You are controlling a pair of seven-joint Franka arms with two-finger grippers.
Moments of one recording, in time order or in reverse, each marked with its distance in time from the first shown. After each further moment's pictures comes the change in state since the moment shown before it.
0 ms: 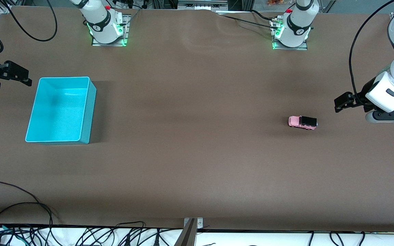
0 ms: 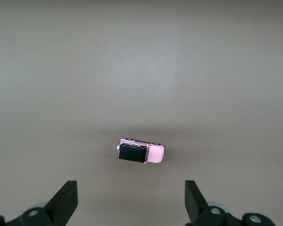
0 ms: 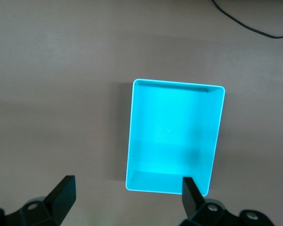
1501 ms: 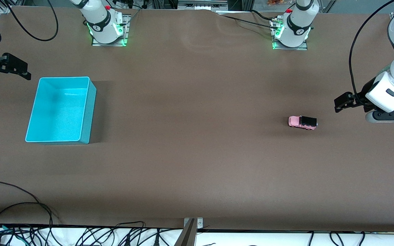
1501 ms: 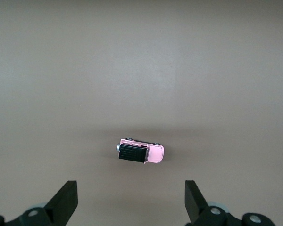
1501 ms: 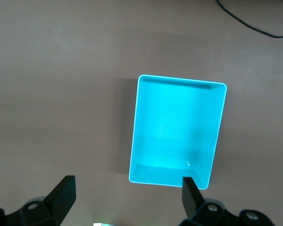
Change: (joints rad) left arm 0.000 0.000 0.000 0.000 0.000 0.000 0.000; right arm 0.014 -0.006 0.002 0.047 0.000 -0.062 0.000
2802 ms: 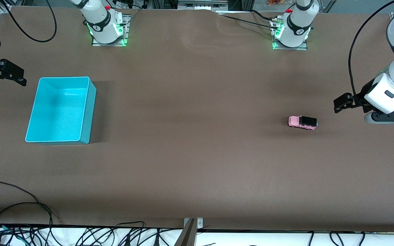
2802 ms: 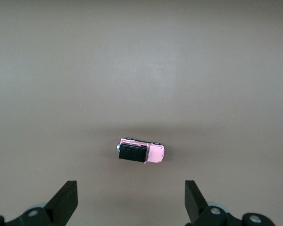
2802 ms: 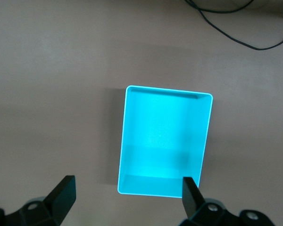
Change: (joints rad) left arm 0.001 0.007 0.000 0.000 0.000 0.000 0.000; right arm 0.000 0.015 0.000 0.000 -0.043 0.057 -0.001
